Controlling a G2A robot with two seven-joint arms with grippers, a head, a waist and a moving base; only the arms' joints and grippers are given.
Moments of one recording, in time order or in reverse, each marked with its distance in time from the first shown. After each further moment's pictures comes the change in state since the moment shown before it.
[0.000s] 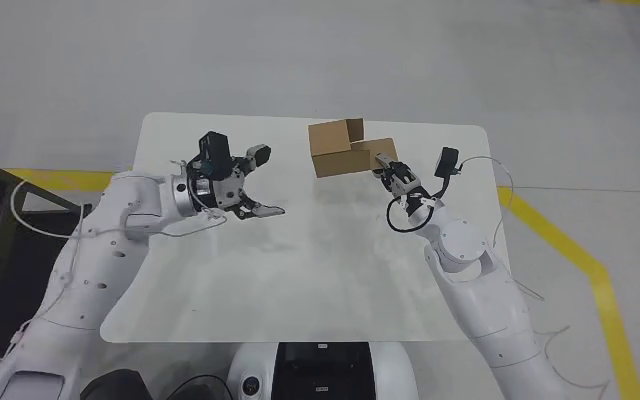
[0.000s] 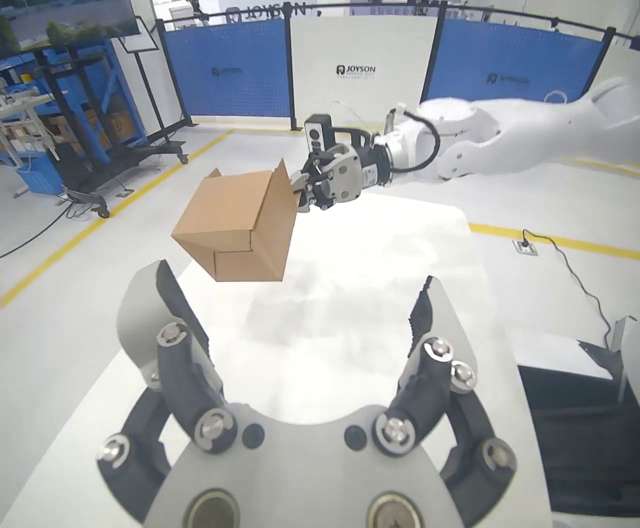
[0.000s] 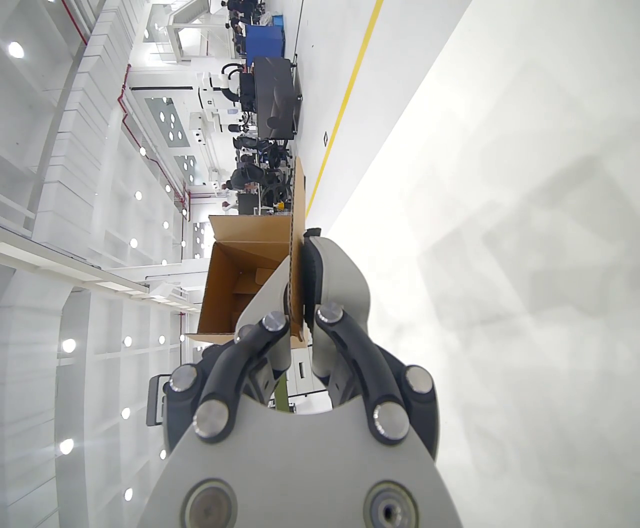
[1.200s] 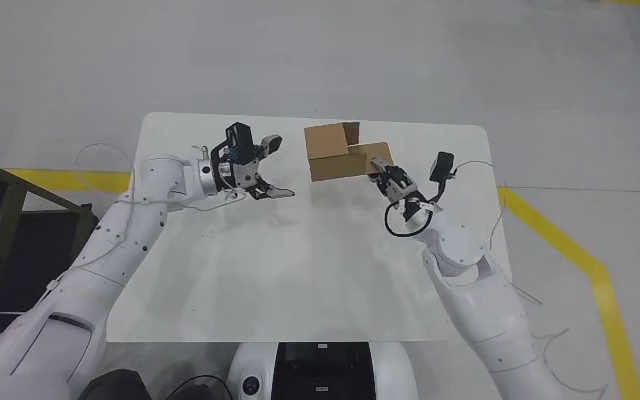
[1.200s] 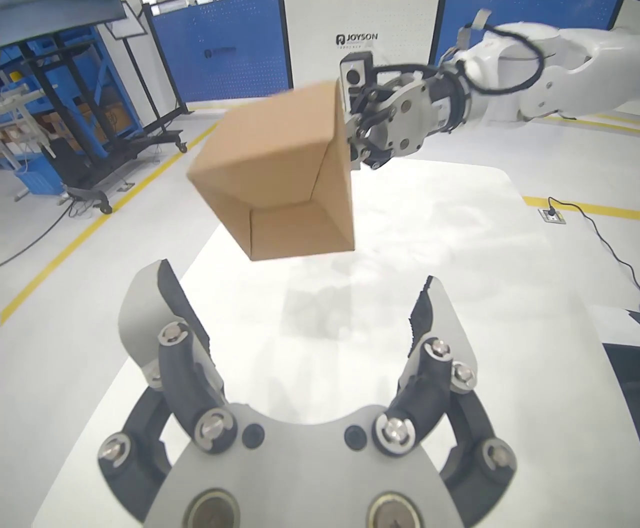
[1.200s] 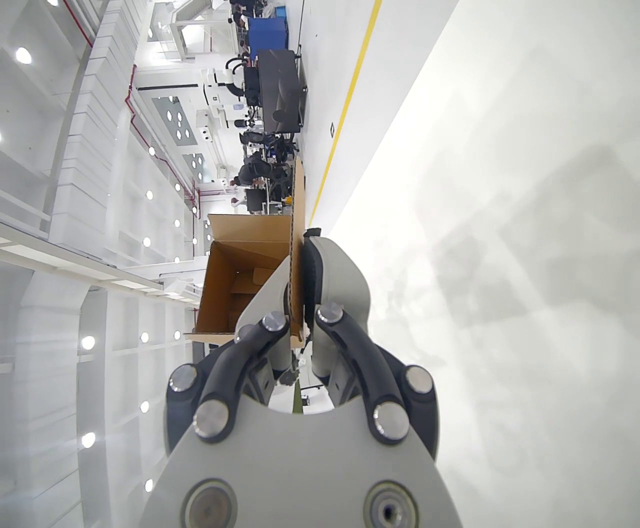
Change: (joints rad) left arm -0.289 -0.071 0.293 0.389 0.268 0.050 0.319; right arm -0.033 -0.004 -0.006 -0.023 0.035 -0.021 0.020
